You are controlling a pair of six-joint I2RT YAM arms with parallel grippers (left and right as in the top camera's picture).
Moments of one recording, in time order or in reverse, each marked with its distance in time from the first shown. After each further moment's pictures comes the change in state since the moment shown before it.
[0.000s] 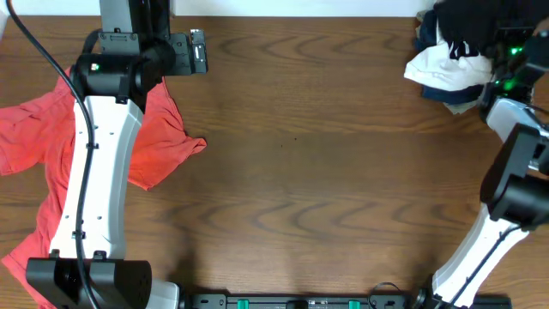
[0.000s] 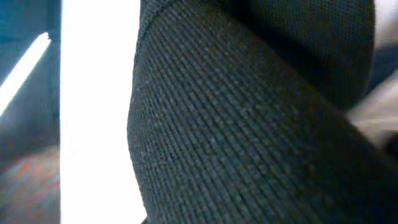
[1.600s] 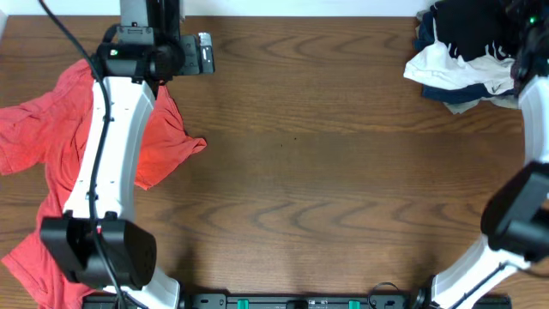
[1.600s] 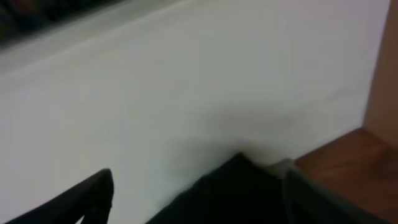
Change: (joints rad) left arm -0.004 0.129 -0.004 0.023 0.000 -0.030; right arm 0.027 -0.230 0.294 -0.753 0.147 -1.101
